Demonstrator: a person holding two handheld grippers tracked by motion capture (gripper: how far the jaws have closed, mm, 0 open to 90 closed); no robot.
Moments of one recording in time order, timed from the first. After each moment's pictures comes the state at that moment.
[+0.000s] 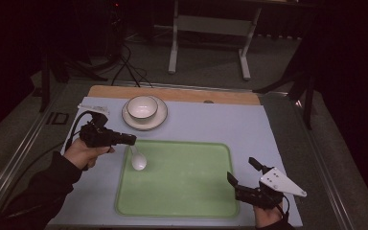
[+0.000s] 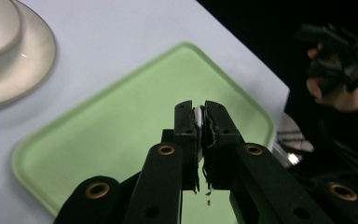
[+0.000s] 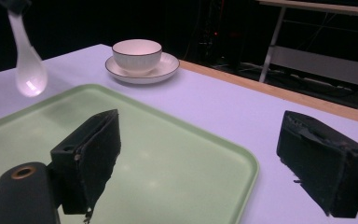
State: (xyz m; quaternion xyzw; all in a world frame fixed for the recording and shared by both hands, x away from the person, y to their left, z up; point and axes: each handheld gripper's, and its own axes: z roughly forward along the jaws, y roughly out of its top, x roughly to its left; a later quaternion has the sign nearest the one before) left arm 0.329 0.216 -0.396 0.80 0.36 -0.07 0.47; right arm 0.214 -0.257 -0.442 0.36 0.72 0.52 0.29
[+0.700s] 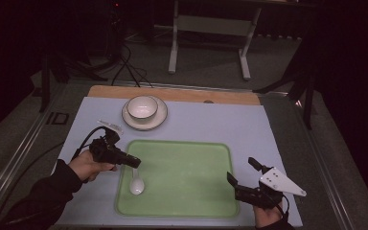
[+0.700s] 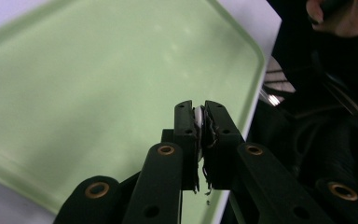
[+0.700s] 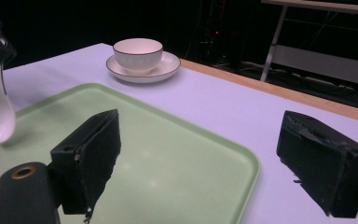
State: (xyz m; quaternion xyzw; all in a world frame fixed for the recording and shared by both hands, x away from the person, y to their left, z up) left arm 0.320 0.197 -0.431 0.85 0.32 -0.15 0.39; right arm 0.215 -0.257 -0.443 0.36 0.72 0.52 0.29
